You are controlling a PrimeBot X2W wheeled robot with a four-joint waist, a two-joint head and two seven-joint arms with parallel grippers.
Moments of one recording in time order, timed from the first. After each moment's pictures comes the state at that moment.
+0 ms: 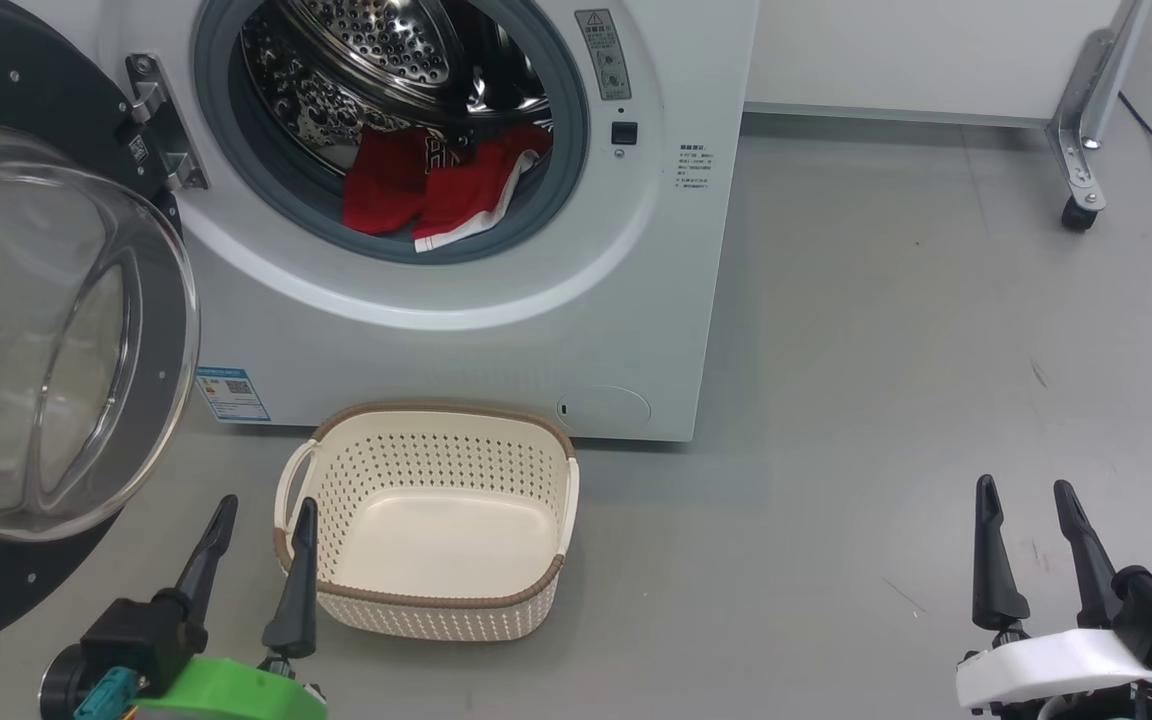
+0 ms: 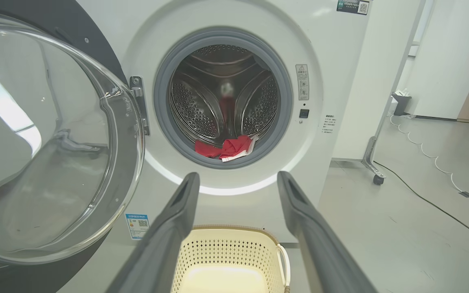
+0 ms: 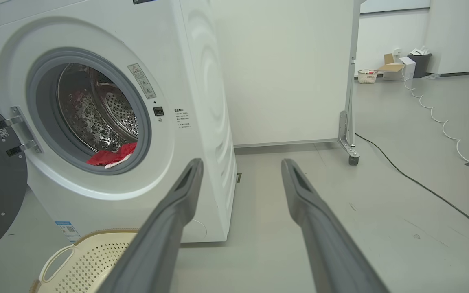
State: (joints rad) left arm 0.02 0.11 -0.17 0.14 -0.41 -0.12 -0.25; right arm 0.13 -0.05 0.01 0.09 0.31 0.10 -0.26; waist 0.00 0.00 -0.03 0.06
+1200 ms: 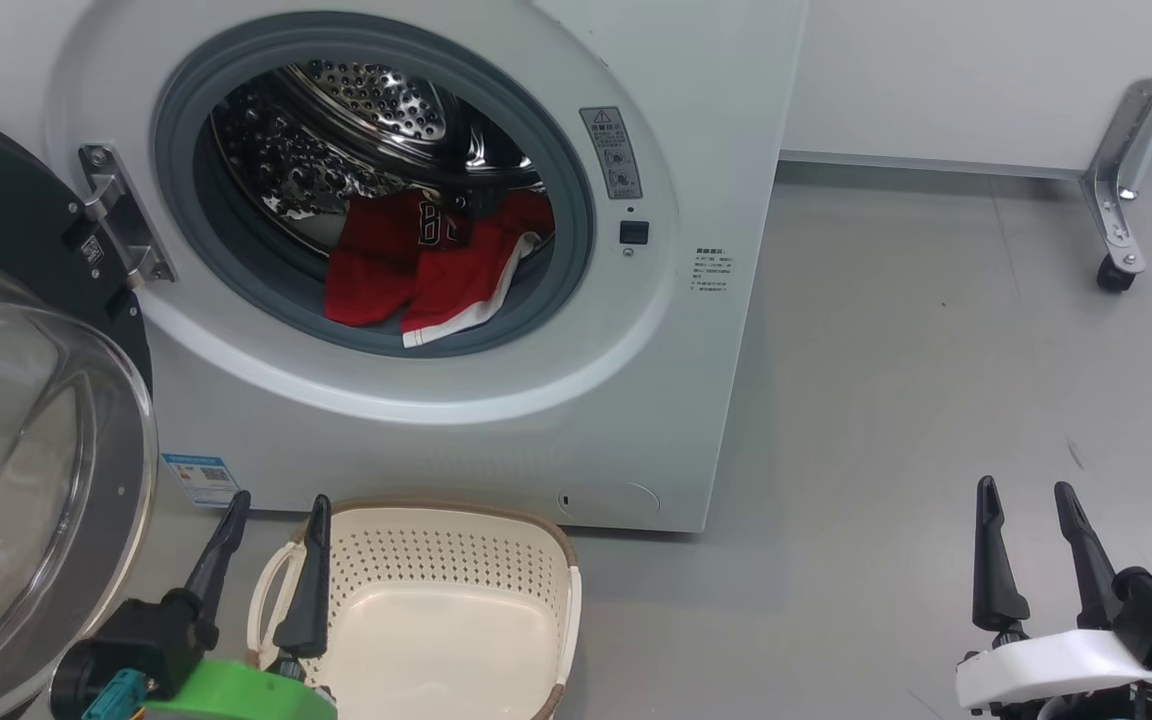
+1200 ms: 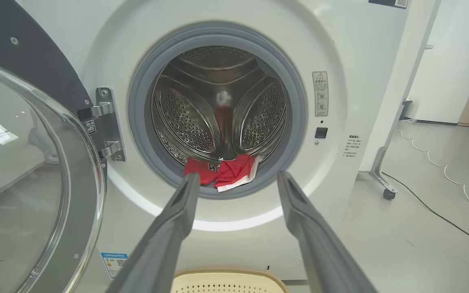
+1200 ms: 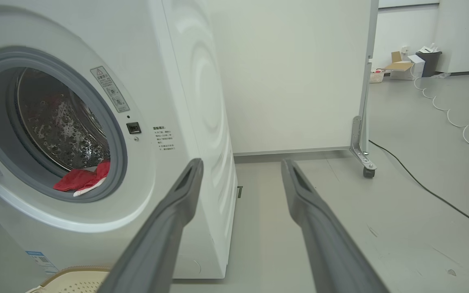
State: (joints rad) left arm 0.03 0.12 -0.19 0.11 -0.41 -0.12 -0.25; right arm 0.13 -0.04 0.00 0.09 0.31 0.10 -0.26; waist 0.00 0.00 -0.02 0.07
